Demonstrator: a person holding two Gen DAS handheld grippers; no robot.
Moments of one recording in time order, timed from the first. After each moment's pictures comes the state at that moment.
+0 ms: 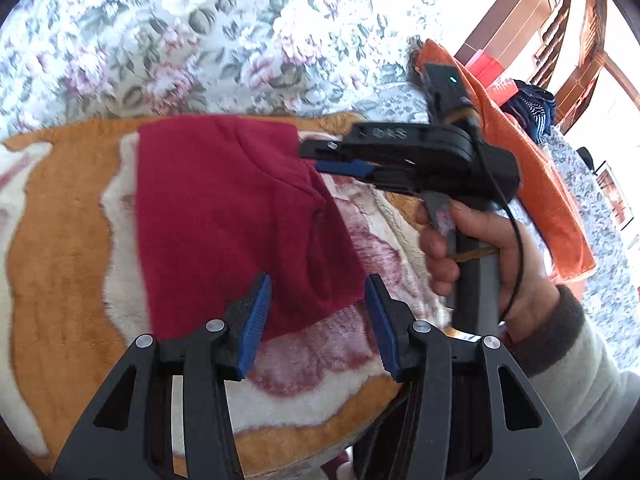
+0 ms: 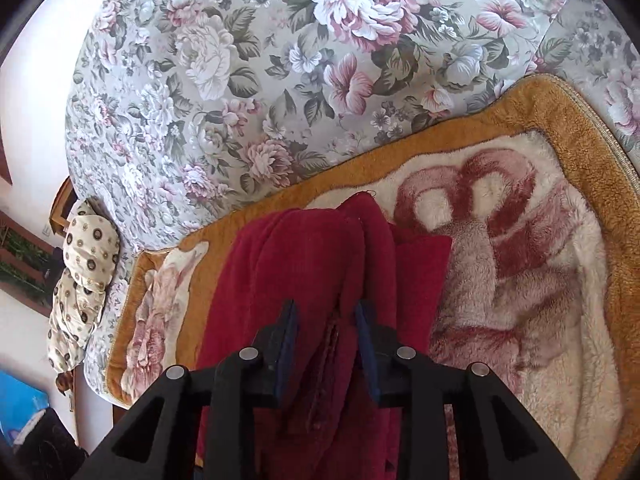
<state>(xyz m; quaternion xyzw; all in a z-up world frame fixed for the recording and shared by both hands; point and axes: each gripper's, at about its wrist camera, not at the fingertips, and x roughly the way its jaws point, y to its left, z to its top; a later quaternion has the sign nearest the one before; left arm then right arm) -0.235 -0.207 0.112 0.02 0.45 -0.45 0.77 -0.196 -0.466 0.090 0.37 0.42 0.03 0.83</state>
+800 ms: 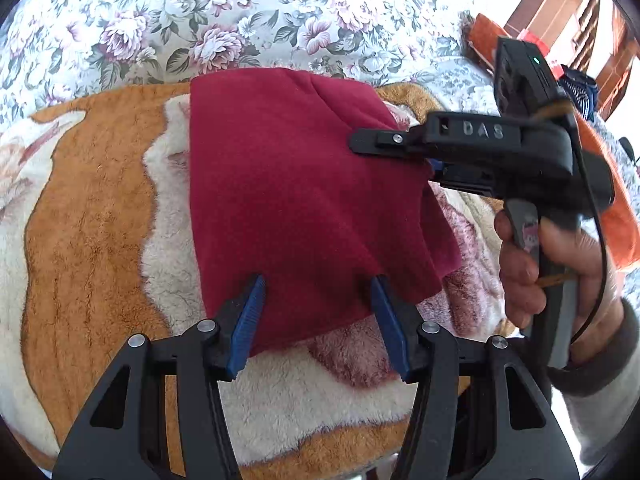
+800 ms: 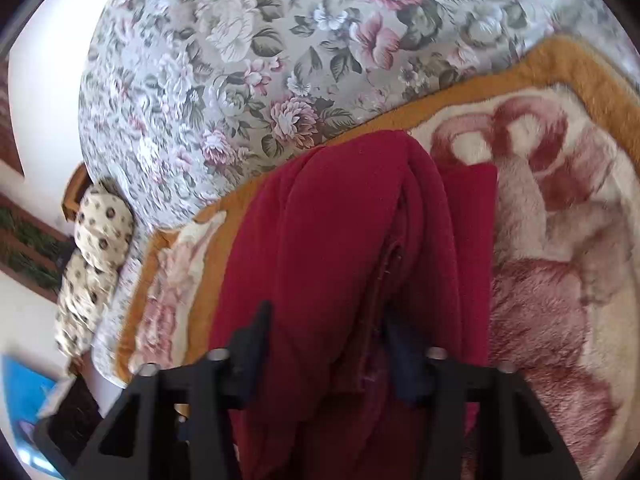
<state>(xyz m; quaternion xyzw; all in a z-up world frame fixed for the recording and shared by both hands) -0.216 -0.196 0.066 0.05 0.49 -0.39 0.78 -0.201 -0.422 0.071 0.34 0.43 0.05 0.83</state>
